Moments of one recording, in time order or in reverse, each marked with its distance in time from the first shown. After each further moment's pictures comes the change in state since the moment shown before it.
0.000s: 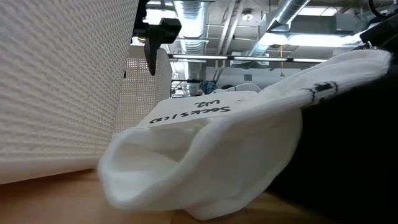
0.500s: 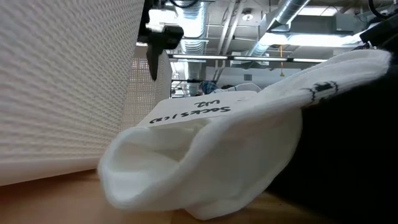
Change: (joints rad) left arm 0.037 0.030 0.000 0.002 0.048 0.042; right arm 0.000 0.000 0.000 0.000 0.000 0.000
